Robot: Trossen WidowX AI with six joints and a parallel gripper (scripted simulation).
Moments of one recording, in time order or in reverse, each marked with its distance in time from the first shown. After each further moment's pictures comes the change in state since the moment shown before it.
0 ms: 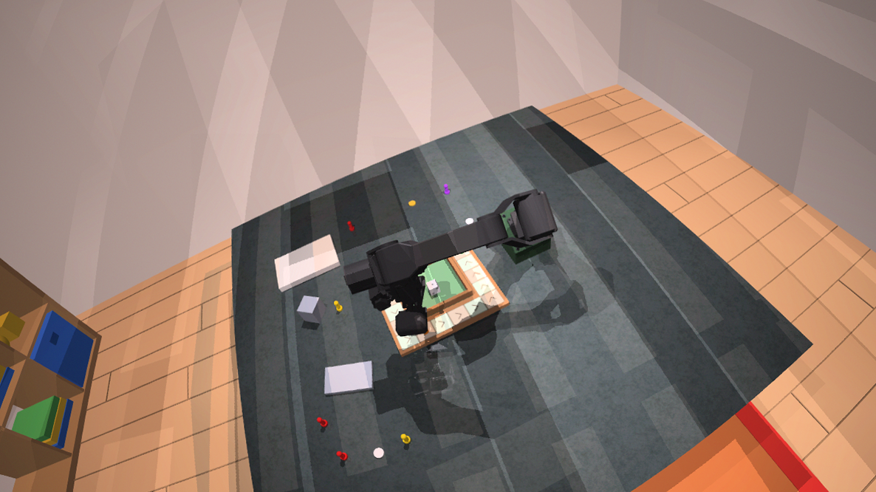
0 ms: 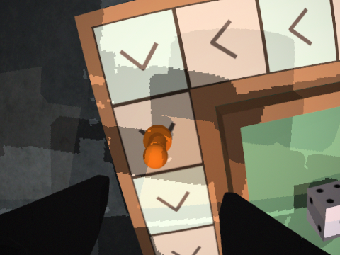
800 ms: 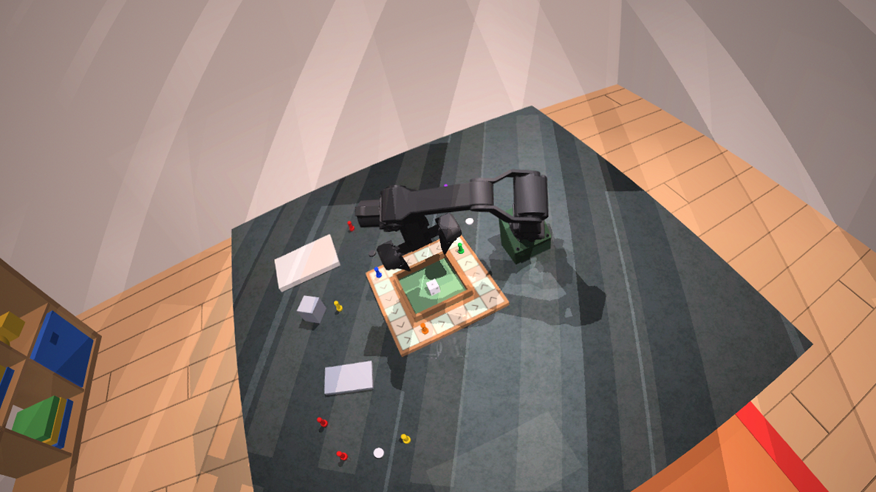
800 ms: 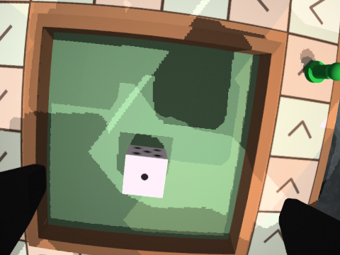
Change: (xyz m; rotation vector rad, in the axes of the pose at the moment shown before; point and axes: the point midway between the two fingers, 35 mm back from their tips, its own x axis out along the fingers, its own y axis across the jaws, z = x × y) arm -0.028 -0.128 -0.028 1.243 -0.066 -0.112
